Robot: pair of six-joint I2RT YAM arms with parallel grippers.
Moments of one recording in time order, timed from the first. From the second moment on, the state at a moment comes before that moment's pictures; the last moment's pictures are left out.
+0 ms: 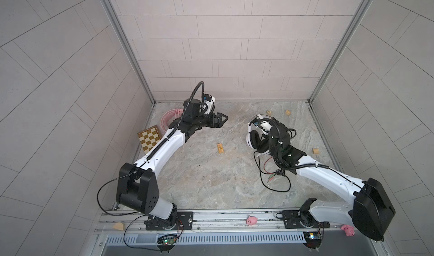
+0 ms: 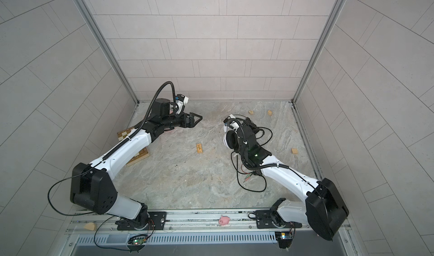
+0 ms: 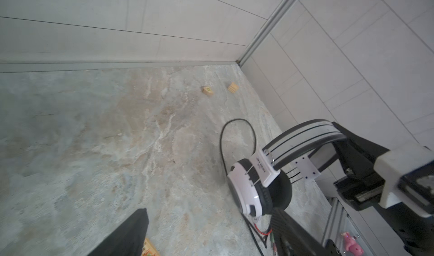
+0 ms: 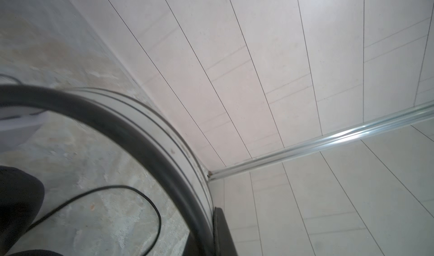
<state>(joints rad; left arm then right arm) -0.33 1.51 1.24 -0.22 0.55 -0.31 0.60 1.20 0.78 0.26 0.75 -0.87</state>
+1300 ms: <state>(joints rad) -0.46 1.48 1.24 -0.32 0.60 -0.14 0.71 1.41 1.28 -0.38 0.27 -0.54</state>
